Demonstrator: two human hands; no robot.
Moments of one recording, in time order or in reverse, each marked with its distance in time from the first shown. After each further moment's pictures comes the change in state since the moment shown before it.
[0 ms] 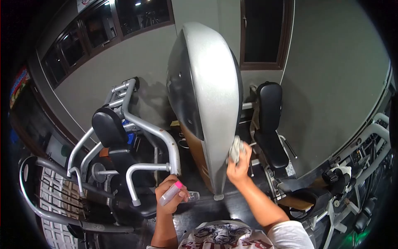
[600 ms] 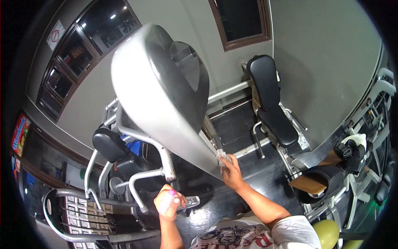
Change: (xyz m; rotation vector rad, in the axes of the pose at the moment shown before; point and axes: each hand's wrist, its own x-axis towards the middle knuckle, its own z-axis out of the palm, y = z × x) left_hand -0.012 -0.019 0.031 0.085 -0.032 -0.051; right_hand -0.109 0.045 -0.029 0.075 -0.234 0.403
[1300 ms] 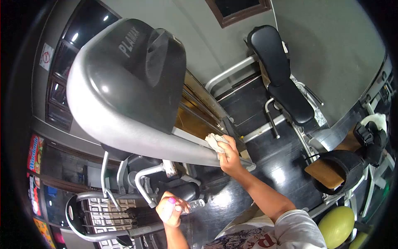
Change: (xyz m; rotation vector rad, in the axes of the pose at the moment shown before) left_hand -0.024 -0.005 0.021 0.185 -0.005 -0.096; right_hand 0.027 0.017 0.030 0.302 0.206 0.044
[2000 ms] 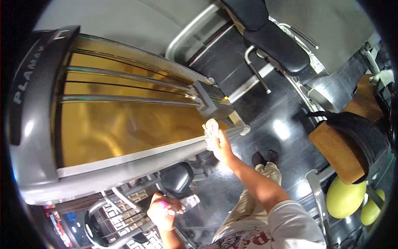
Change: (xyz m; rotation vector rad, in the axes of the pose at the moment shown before) left_hand -0.007 -0.092 0.053 0.198 -0.159 -0.218; right_hand -0.158 0.190 -0.025 0.145 0.151 0.616
